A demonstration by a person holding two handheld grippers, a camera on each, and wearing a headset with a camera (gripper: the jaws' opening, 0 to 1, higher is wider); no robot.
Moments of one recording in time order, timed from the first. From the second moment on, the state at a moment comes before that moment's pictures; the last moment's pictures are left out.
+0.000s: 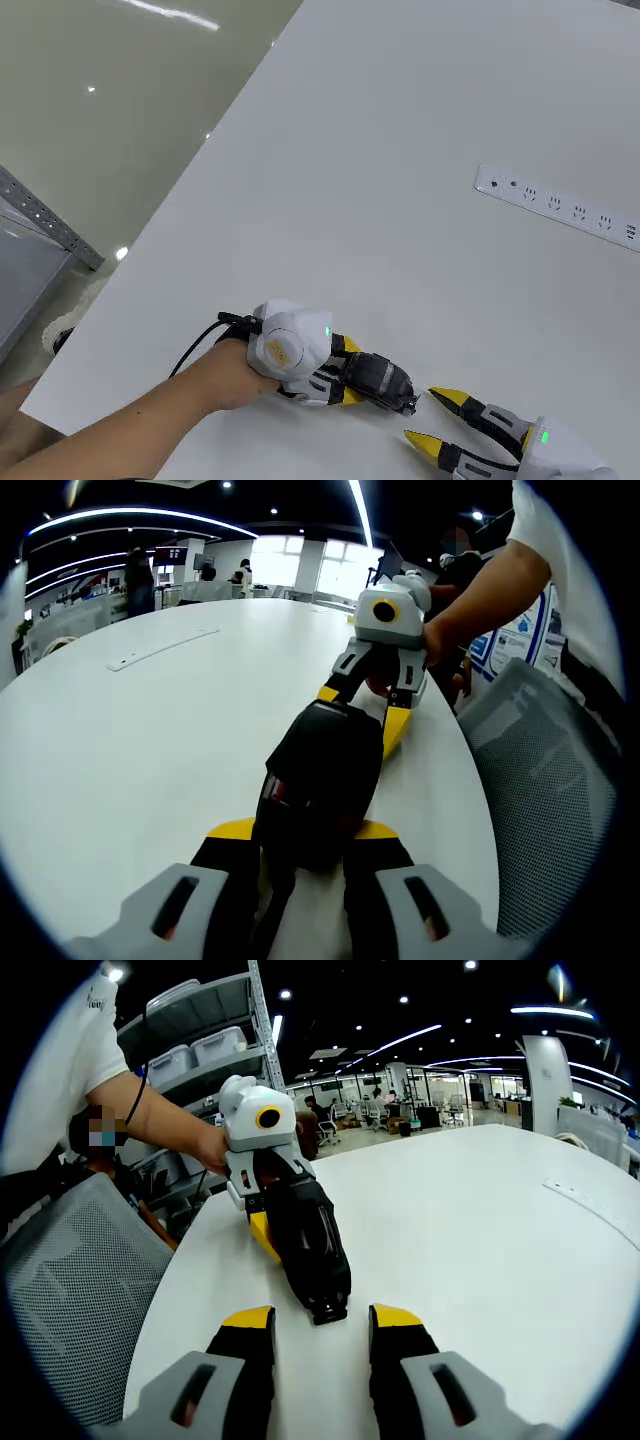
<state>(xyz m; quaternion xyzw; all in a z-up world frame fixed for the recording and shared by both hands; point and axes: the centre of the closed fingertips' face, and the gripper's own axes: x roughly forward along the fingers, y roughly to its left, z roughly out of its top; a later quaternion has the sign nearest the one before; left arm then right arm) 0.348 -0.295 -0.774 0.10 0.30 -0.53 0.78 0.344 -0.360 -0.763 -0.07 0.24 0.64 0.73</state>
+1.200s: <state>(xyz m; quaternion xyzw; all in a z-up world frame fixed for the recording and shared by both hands) 0.348 -0.295 -0.775 0.10 0.30 -0.54 0.78 0.345 -0.348 -0.776 -0.09 0.24 0.66 0.70</state>
